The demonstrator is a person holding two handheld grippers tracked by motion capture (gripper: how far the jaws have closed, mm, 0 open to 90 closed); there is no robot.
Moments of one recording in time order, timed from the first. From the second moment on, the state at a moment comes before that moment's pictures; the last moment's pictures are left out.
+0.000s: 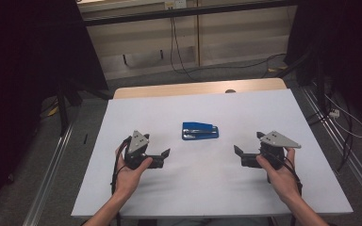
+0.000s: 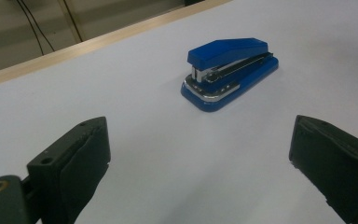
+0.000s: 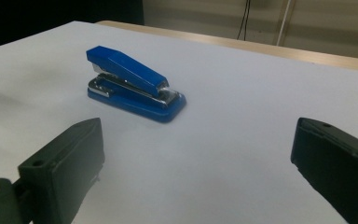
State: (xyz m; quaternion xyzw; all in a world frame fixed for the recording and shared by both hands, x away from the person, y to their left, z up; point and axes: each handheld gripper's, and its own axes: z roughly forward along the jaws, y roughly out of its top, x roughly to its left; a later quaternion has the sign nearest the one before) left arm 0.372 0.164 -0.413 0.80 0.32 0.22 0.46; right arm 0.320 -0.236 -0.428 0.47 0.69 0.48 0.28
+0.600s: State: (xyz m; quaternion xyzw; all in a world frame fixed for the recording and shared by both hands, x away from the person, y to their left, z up) left arm 0.346 0.198 -0.418 0.78 0.35 0.22 0.46; right arm 0.287 -0.273 -0.430 0.50 0.66 0.47 0.30
